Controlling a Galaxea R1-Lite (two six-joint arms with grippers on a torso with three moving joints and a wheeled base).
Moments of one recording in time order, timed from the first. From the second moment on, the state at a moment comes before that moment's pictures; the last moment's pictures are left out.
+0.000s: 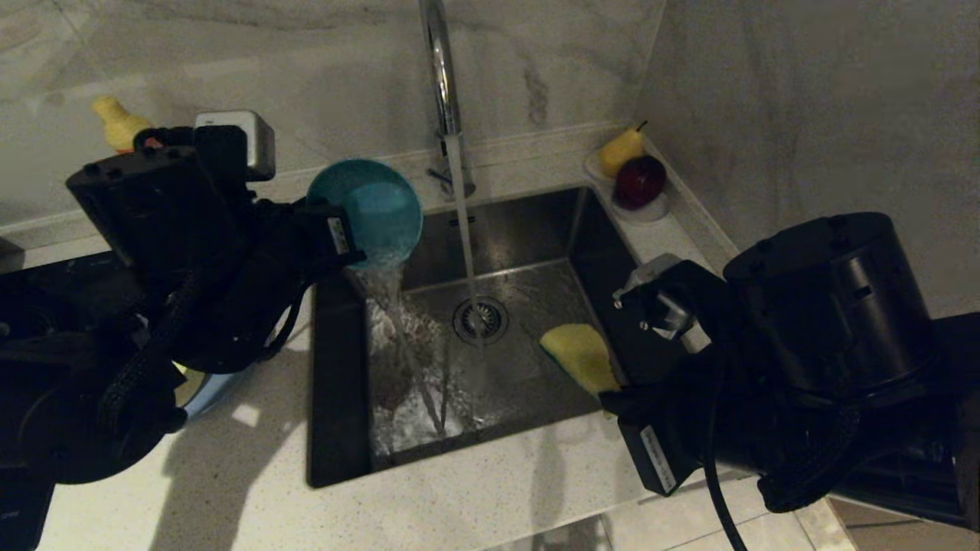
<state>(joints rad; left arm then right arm) -0.47 1.64 -0.87 -0.96 0.54 0.09 0.92 1.54 -1.10 0.12 -0.28 0.13</state>
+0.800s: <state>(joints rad) -0.47 1.53 -0.66 -1.35 0.36 0.21 0.93 1.55 -1.10 0.12 -0.25 0.14</state>
